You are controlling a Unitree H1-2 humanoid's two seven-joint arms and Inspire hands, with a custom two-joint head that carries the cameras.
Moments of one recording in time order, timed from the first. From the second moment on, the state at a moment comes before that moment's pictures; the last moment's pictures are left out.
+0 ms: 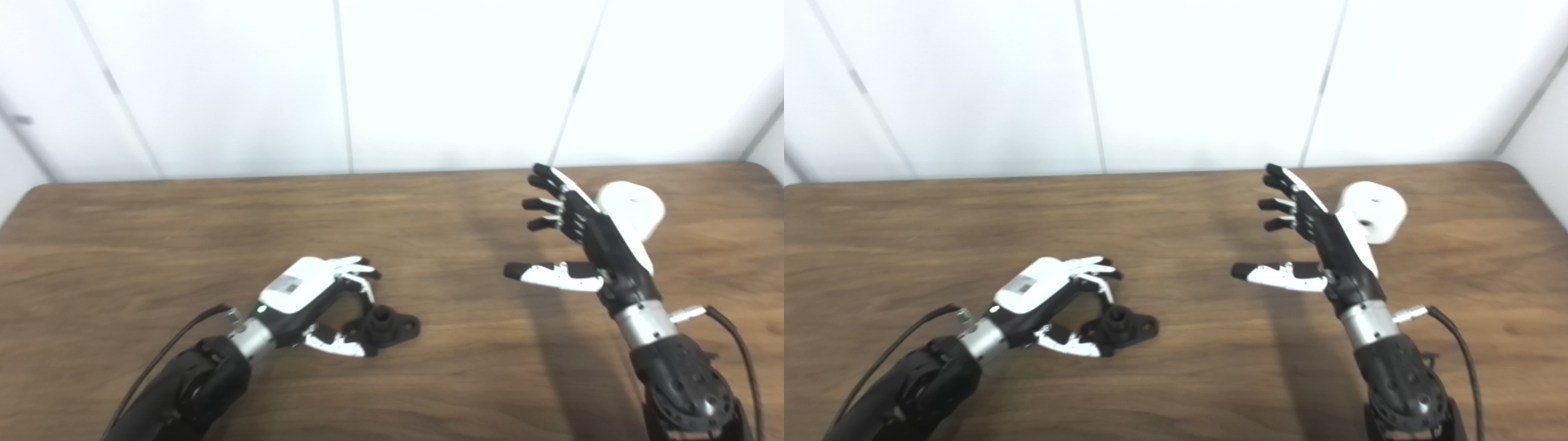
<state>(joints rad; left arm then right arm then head) -0.31 0.45 -0.46 0.12 0.66 -0.29 -0.12 -0.11 -0.23 -0.04 -0.36 -0.17 0.12 0.13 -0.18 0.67</state>
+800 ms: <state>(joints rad) -0.28 0.46 -0.43 0.15 0.67 -0.38 -0.04 -0.30 -0.51 -0.20 -0.25 -0.52 0.19 0.06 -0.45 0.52</state>
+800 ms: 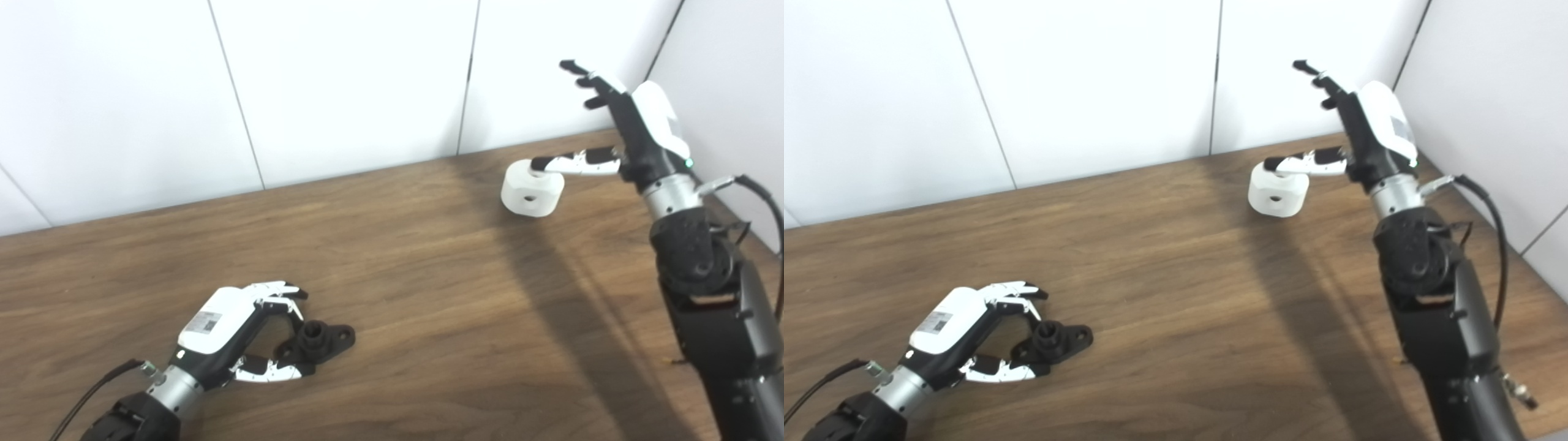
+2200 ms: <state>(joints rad) -0.27 0.46 -0.43 0.21 0.66 -0.45 0.03 -0.39 -0.59 -0.03 0.20 -0.44 0.32 0.20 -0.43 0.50</state>
